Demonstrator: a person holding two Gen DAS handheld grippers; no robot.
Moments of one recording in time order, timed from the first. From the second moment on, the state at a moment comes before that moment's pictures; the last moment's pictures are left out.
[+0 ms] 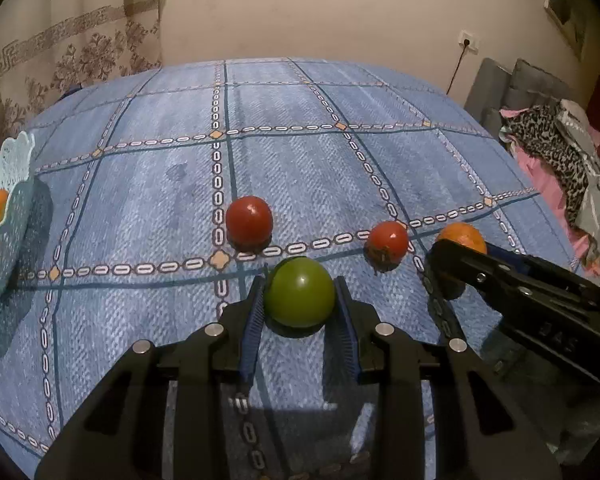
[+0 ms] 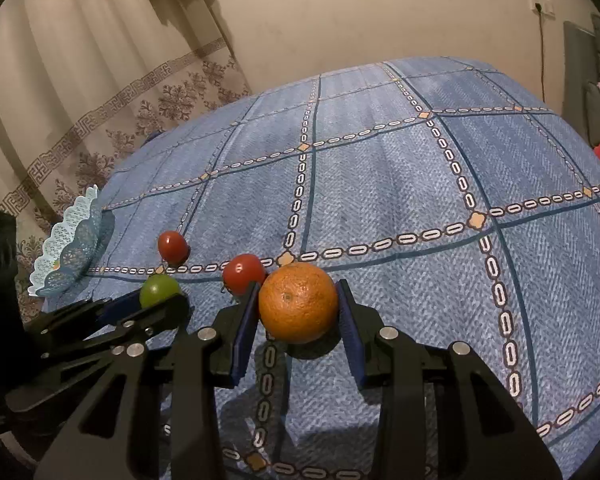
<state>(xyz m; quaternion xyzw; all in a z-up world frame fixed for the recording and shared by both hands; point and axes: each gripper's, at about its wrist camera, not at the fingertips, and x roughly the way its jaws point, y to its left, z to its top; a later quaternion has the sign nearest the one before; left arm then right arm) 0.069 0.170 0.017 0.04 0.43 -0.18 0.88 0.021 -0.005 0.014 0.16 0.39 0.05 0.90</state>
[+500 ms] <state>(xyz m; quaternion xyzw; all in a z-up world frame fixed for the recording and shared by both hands) 0.055 0.197 0.035 0.02 0.41 -0.14 0.90 0.024 -0.006 0.010 0.16 0.39 0.05 0.90</state>
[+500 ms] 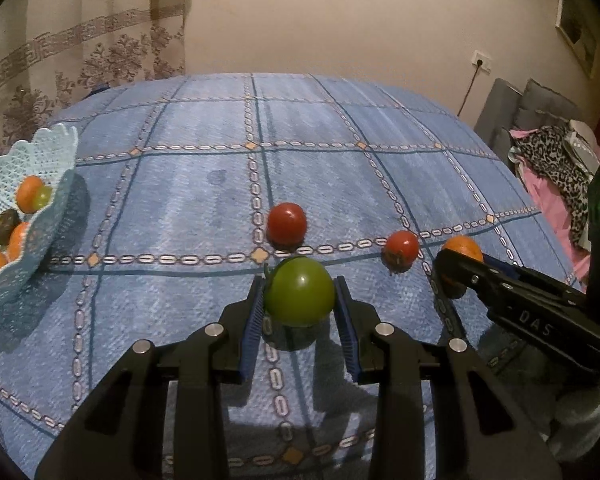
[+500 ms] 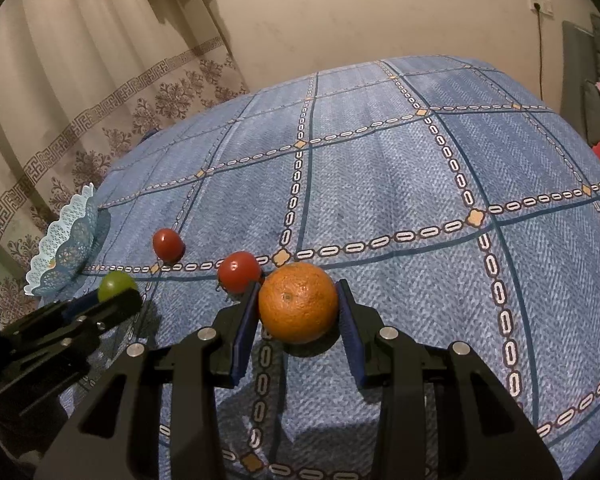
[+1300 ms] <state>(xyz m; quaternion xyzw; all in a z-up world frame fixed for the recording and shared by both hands) 0.058 0.283 0.071 -0.03 0.36 -0.07 0.93 0.026 -0.001 0.009 0.15 0.39 0.04 0.91</state>
